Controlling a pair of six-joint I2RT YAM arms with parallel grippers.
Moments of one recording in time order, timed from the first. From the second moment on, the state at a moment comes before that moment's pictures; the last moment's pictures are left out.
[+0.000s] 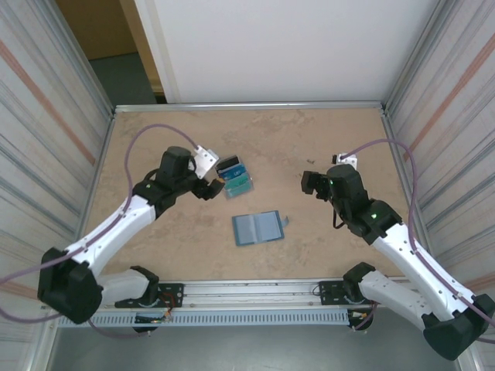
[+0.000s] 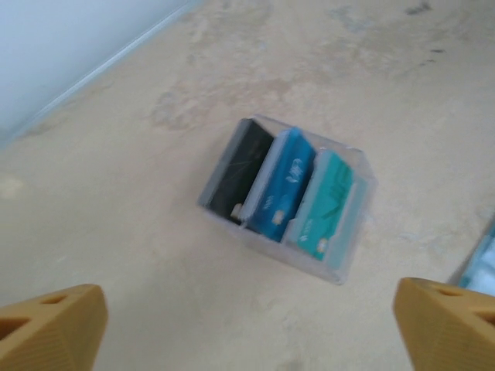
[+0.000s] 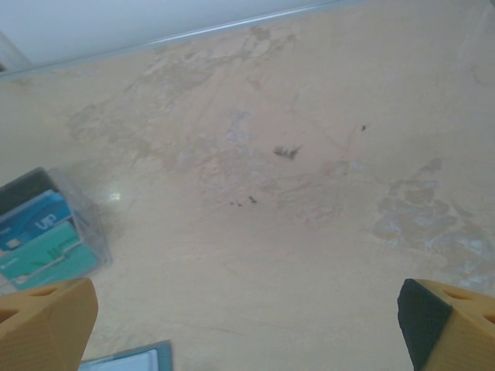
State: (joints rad) left arm -0.49 1.11 0.82 -0.30 -0.02 0.27; right arm 0.57 0.85 0.84 -0.62 0.44 0.54
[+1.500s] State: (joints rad) left arm -0.09 1.35 0.30 0.66 -0.13 0.11; right arm 0.23 1.06 0.48 0.03 0.46 0.27
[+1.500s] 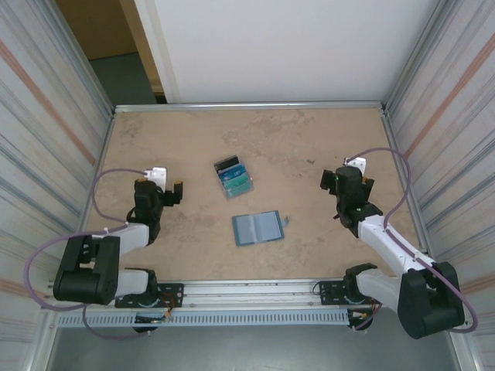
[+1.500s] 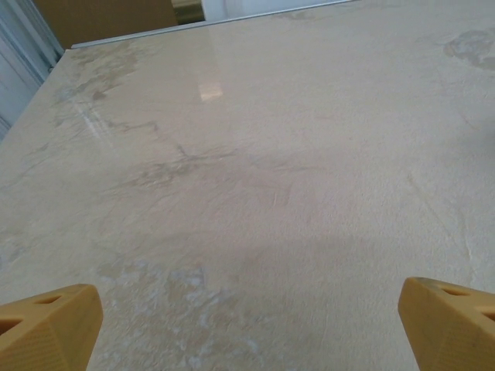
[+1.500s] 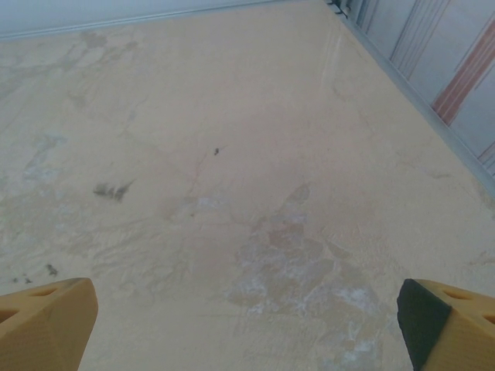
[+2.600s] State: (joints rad) left arm 0.01 1.52 0.40 0.70 0.10 0.08; right arm -0.06 1.41 0.29 0.75 0.16 0.21
